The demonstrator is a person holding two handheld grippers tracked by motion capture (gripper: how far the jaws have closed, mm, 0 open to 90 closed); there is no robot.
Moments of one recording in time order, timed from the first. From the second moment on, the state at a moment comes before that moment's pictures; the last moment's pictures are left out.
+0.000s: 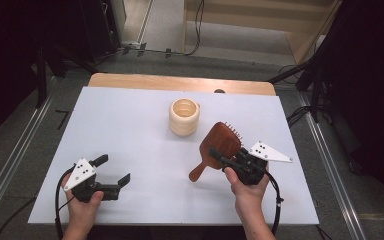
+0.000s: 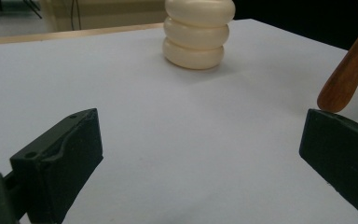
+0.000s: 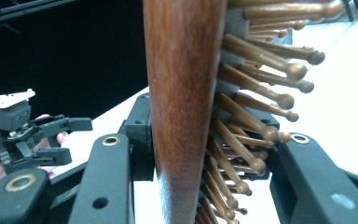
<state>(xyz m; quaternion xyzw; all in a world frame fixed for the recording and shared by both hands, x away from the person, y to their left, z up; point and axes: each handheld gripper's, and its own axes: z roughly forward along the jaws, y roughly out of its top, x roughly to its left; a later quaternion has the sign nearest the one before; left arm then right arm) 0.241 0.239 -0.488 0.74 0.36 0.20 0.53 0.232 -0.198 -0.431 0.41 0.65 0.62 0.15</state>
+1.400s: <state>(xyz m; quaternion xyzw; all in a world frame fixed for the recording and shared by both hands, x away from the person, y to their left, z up) 0.242 0.284 -0.491 0.69 0.40 0.22 0.55 0.279 -0.179 -0.397 0.39 0.66 0.62 0.14</state>
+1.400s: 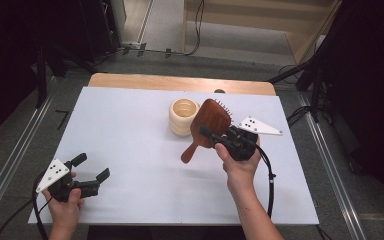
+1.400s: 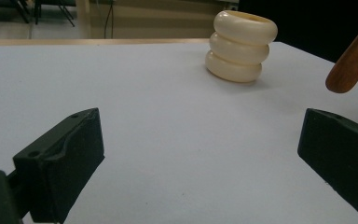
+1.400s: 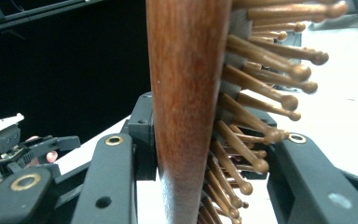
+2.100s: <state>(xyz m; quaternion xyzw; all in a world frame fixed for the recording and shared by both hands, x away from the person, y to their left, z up) 0.241 0.283 -0.492 0.70 0.40 0.23 0.55 0.299 -0.179 -0.373 0.40 0.64 0.63 0.16</state>
